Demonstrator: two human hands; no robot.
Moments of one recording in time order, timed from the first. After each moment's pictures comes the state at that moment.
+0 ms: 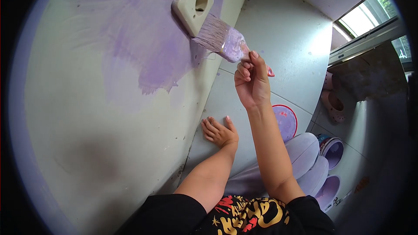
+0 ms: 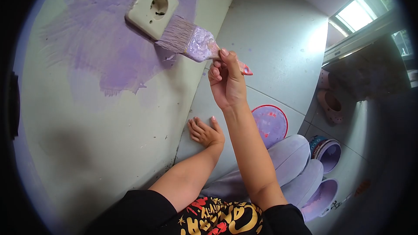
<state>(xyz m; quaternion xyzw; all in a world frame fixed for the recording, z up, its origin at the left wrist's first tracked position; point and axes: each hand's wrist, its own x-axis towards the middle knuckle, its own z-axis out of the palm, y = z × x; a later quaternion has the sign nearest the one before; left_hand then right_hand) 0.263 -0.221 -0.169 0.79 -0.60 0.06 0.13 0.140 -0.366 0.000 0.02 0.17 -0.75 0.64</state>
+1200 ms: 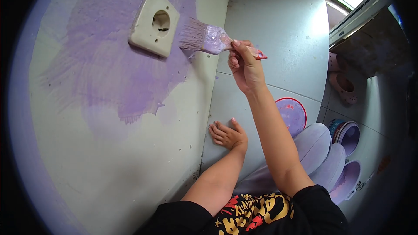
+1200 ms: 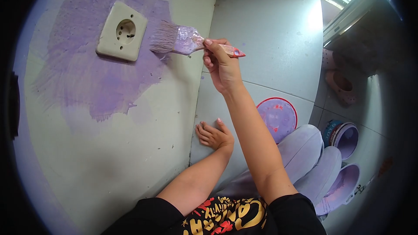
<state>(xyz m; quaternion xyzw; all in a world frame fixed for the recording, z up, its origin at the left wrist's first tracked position) 0.262 -0.220 -0.178 0.78 -0.61 0.09 0.10 0.121 -0.398 -0.026 -0.02 0.22 -0.79 0.57</state>
